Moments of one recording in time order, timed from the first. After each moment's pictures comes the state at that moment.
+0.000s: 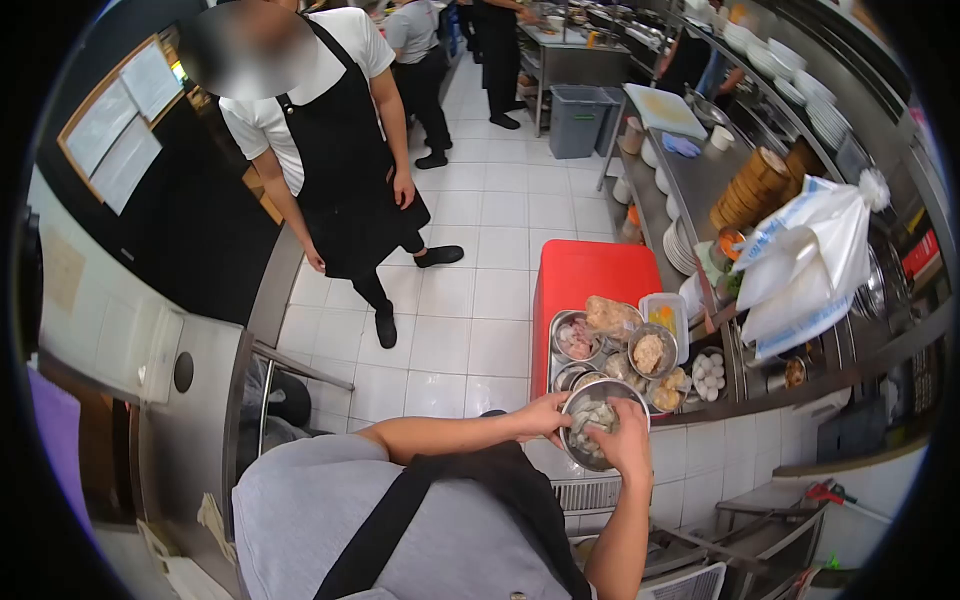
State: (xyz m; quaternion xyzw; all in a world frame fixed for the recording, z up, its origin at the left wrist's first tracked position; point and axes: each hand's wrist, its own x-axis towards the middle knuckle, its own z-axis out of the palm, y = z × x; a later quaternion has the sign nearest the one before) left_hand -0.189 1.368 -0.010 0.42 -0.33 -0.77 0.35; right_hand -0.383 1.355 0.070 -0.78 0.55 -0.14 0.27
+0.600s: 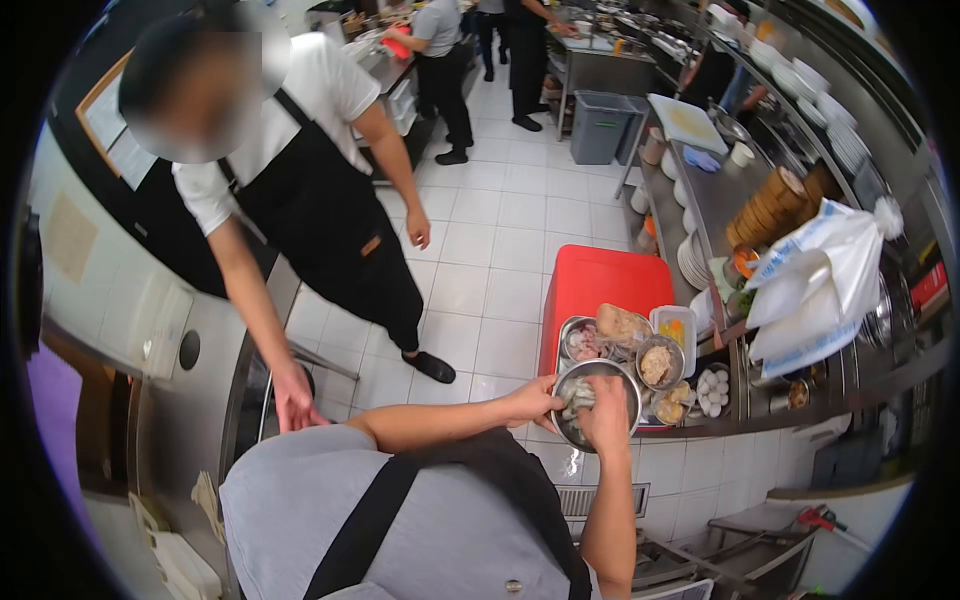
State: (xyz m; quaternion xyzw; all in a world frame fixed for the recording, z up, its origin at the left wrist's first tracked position) left_hand -0.148 1.363 0.025 0.44 -0.29 -0.76 0.38; right_hand -0.321 1.328 0.071 -0.83 0.48 -0.20 0.21
